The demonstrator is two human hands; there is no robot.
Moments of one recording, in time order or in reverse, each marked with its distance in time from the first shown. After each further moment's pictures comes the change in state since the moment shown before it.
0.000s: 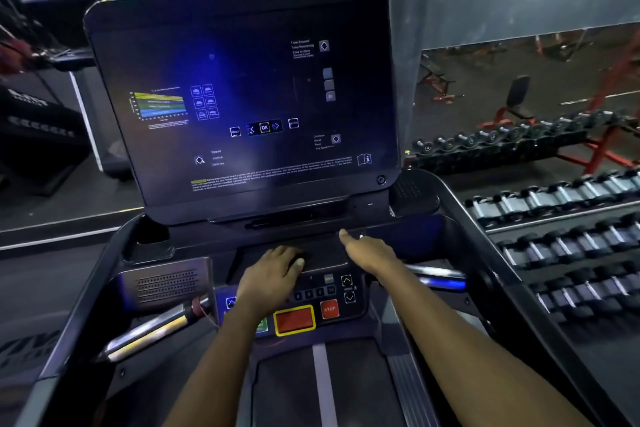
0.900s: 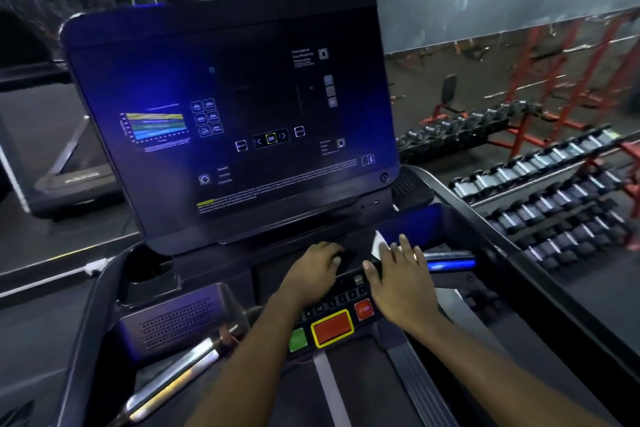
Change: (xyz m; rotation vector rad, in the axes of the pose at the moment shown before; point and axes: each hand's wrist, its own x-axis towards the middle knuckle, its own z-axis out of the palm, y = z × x) left_hand 0.047 -0.001 0.000 -0.196 -0.176 0.333; right_hand -0.040 0.021 0.076 -0.375 0.639 -0.120
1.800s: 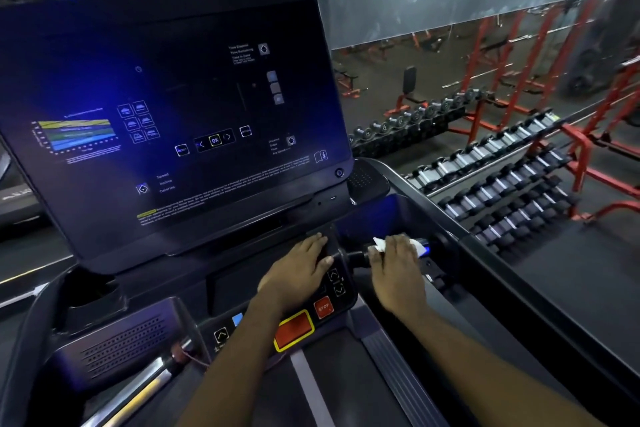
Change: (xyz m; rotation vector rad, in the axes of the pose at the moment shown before) left_hand 0.017 0.027 0.026 0.135 -0.134 0.063; right_hand 0.009 0.080 0.028 0.183 0.106 0.181
